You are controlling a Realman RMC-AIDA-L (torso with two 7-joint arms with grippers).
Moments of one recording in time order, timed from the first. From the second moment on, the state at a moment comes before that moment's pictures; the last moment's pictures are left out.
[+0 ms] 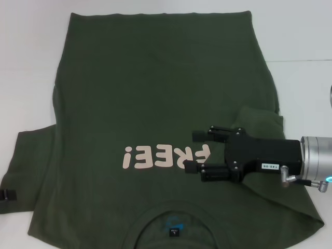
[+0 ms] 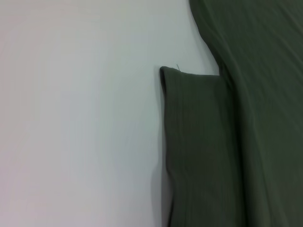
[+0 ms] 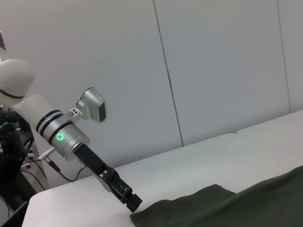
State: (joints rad) left arm -0.37 -2.08 0.36 1.04 2.55 1.56 -2.27; right arm 0.60 2.10 -0.70 -0.48 -1.94 -1.59 1.20
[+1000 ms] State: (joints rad) left arm -0.37 -2.08 0.36 1.03 2.56 1.55 -2.27; right arm 0.61 2.10 -0.70 -0.48 -1.94 -1.58 1.20
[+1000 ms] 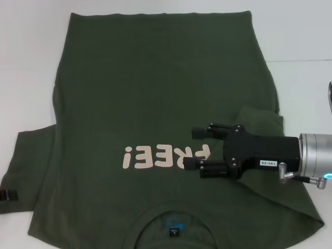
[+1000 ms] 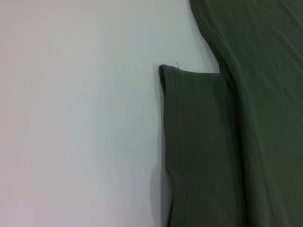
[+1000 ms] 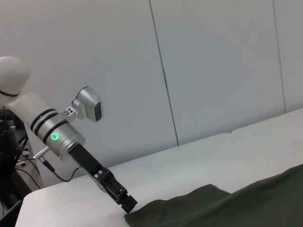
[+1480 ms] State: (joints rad) left arm -0.37 -2.08 0.36 1.03 2.56 1.54 -2.27; right arm 0.61 2.10 -0.70 -0.48 -1.94 -1.58 1.20
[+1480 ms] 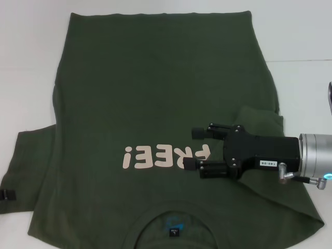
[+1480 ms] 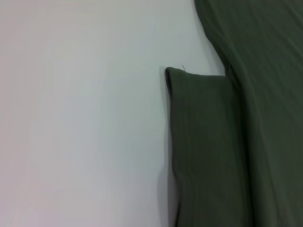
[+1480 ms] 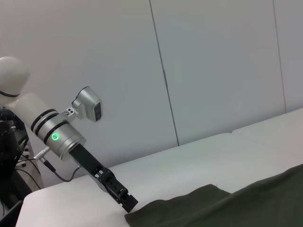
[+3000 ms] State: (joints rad) left arm -0.44 -2.08 0.38 0.95 2.56 1.55 -2.27; right arm 0.61 2.09 -0.70 -0.48 -1.94 -1.56 1.20
